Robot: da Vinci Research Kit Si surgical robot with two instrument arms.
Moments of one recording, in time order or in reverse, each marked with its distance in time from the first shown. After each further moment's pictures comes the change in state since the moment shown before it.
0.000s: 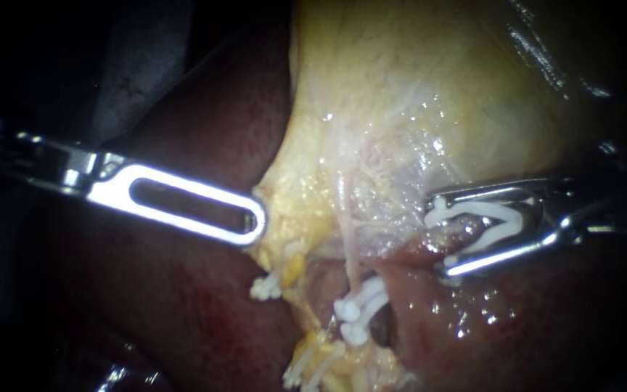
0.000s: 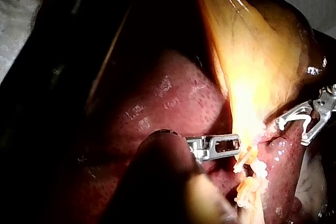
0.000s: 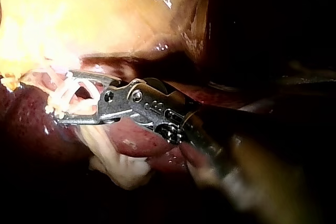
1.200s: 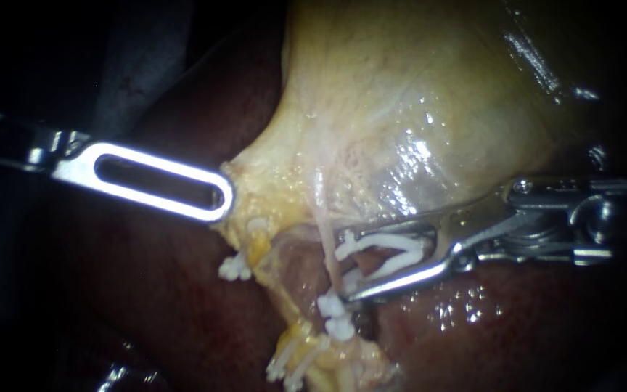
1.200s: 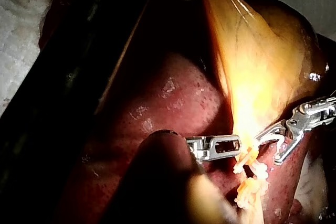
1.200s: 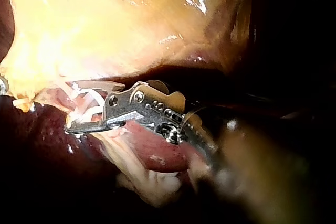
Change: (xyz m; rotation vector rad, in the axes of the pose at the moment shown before) right arm -0.002 0.004 0.007 0.011 -0.024 0.043; left arm 0.000 -0.001 -0.001 0.000 -0.014 -0.008
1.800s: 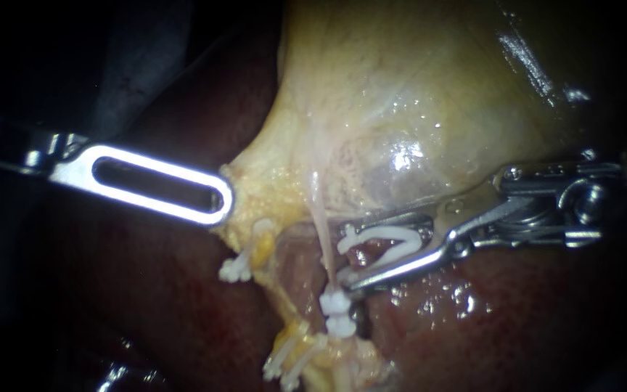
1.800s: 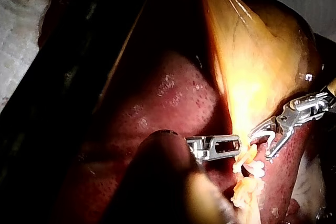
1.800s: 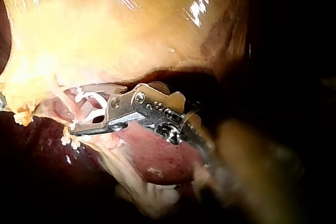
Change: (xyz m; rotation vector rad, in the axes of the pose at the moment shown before) right arm 0.000 0.003 0.000 -0.030 -0.042 0.002; left arm 0.000 0.000 0.000 0.001 -0.002 -0.002
